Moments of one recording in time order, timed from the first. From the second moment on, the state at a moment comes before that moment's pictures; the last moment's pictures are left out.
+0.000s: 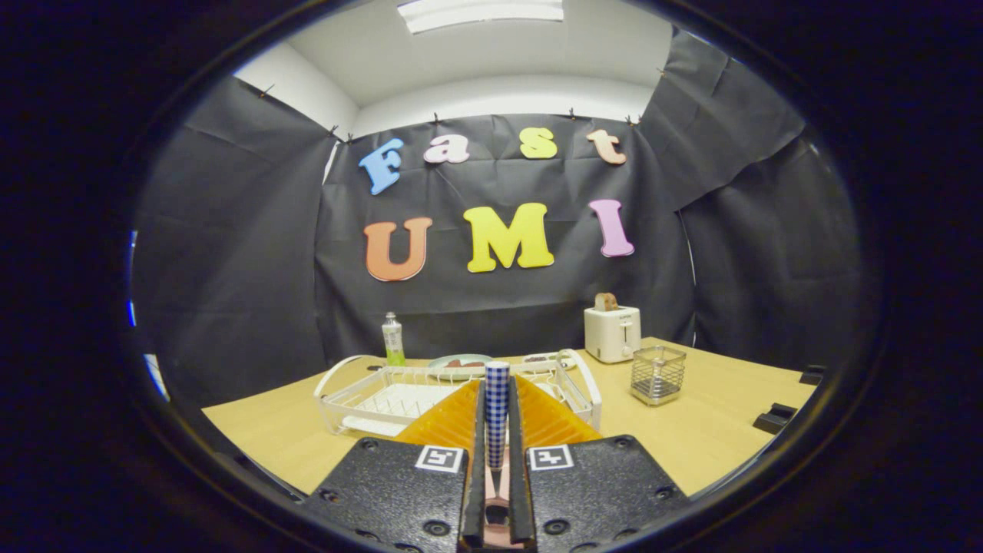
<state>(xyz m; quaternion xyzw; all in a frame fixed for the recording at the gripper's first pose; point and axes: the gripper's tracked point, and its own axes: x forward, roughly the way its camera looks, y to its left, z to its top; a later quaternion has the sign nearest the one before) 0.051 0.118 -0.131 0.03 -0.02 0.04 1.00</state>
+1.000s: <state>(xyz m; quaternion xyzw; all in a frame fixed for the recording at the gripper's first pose) 0.020 0.039 -0.080 0.00 -0.05 0.00 1.00</state>
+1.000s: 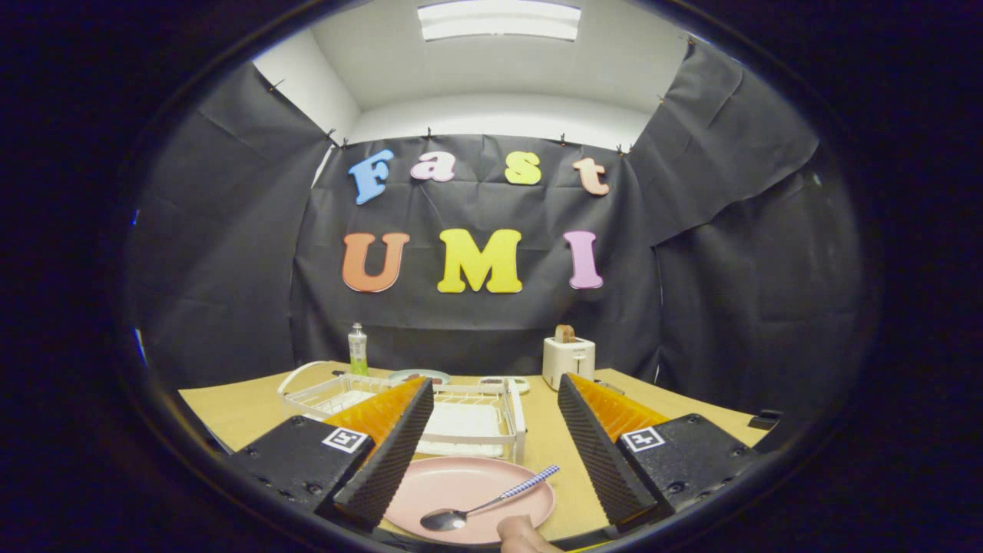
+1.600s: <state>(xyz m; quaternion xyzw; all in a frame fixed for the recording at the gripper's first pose) -0.028 0.010 -0.025 0.00 -0.02 -0.01 1.00</state>
